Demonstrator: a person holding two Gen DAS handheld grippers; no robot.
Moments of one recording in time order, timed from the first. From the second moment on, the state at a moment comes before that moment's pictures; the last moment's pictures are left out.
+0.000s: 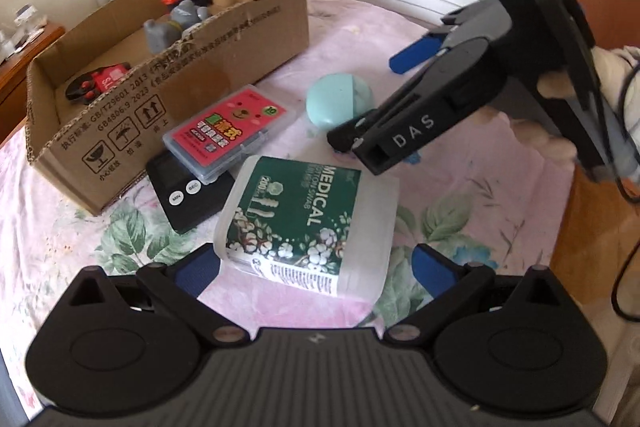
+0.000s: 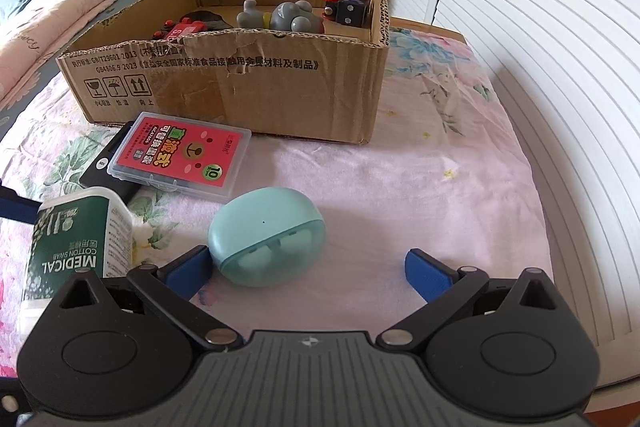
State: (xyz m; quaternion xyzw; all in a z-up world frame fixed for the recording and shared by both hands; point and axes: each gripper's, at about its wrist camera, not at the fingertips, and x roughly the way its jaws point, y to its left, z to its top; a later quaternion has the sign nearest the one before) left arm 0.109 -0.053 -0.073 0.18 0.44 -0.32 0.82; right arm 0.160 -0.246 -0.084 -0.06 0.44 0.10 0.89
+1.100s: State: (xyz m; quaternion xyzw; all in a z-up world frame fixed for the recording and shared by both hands) left arm 0.109 -0.006 -0.075 0.13 0.45 -0.26 0.84; right arm 0.157 -0.227 -0.079 -0.13 0.42 0.24 0.87
